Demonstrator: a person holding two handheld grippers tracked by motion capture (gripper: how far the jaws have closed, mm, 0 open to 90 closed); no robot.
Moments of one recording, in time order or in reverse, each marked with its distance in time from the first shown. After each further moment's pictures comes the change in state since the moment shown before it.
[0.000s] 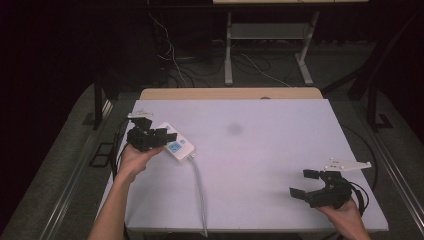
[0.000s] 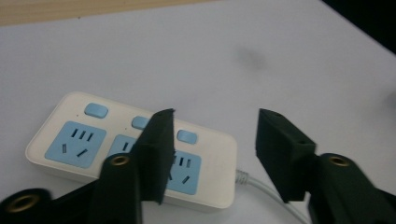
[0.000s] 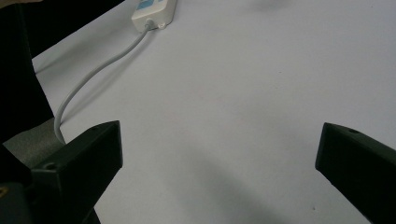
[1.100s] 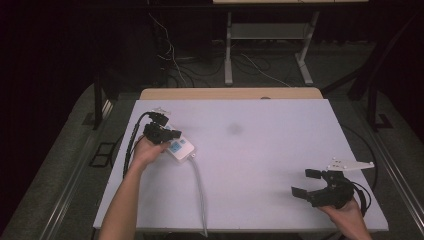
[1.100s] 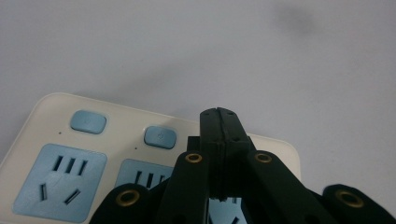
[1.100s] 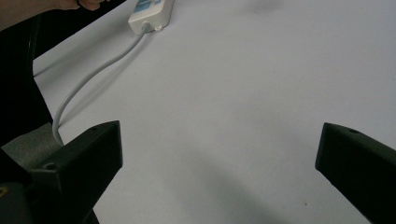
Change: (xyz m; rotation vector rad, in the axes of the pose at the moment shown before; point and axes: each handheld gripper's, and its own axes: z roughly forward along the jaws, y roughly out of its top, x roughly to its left) left arm 0.023 0.008 0.067 0.176 0.034 0.062; right arm -0.002 0.000 -0.004 -0.008 -0.009 0.009
